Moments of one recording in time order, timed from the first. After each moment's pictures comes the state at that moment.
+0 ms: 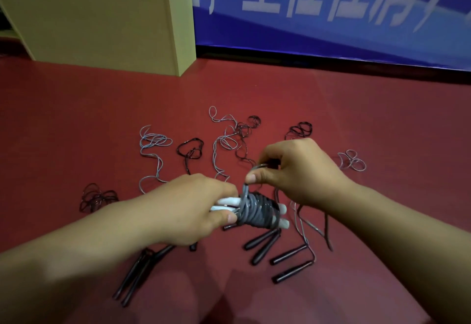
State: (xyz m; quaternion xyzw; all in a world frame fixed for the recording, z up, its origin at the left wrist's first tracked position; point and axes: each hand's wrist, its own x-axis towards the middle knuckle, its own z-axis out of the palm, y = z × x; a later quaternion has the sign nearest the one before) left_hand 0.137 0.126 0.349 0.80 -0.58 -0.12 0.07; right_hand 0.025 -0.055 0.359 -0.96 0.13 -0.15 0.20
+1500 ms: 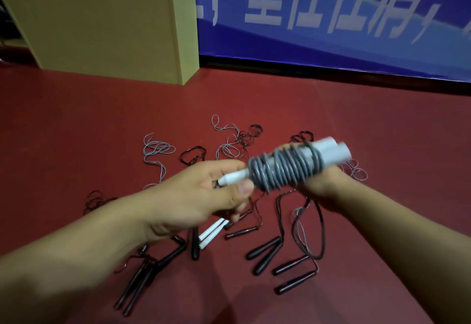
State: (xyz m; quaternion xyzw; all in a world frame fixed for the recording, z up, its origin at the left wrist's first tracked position) left_hand 0.132 0.131 0.369 0.58 -0.48 -0.41 0.51; right_hand 0.027 -0.067 0.357 -0.82 0.13 -0.16 0.54
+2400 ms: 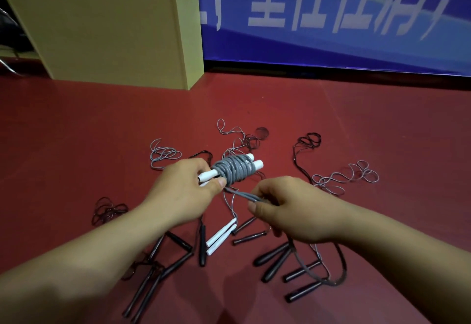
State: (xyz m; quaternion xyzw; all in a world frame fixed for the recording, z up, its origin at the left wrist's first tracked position) left_hand 0.167 0.120 0.345 0.89 -0.33 -0.05 0.29; right_hand 0.024 -0.026 0.363 -0.95 0.12 0.03 0.29
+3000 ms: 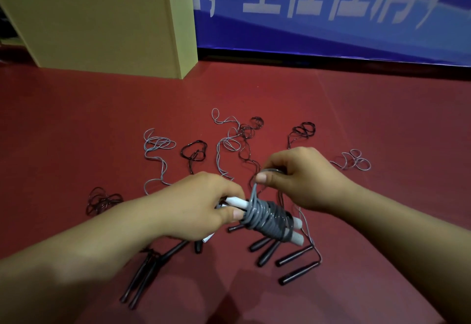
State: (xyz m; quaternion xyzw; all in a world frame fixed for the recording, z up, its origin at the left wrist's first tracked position) left_hand 0.143 0.122 0.349 0.78 -0.57 -0.20 0.16; right_hand 0.022 -0.056 0.352 -0.96 0.15 -0.10 0.23
